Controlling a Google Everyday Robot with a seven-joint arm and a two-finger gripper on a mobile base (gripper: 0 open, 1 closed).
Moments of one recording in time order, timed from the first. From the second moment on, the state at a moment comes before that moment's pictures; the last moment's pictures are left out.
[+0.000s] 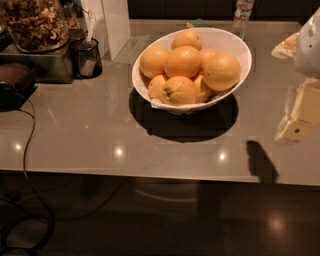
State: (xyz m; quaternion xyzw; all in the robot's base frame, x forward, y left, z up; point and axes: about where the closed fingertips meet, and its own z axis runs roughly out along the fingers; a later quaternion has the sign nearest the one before) arm 0.438 -0.214 0.983 -0.61 0.77 -0.03 0.18
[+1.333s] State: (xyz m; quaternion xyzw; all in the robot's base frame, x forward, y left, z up) arm 0.536 -0.182 1.034 -0.60 0.75 0.04 0.27
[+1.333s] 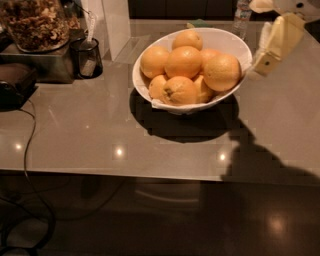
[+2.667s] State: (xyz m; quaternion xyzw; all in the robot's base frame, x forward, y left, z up) arm 0.551 -0.173 1.010 -0.58 0.76 0.07 0.27
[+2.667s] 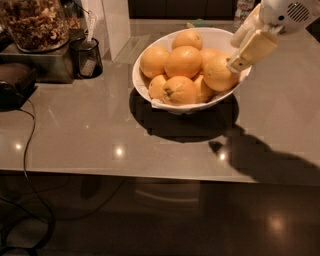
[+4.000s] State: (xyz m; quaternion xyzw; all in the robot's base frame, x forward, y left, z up) arm 0.589 -0.168 0.972 -0.56 0.79 0.07 0.24
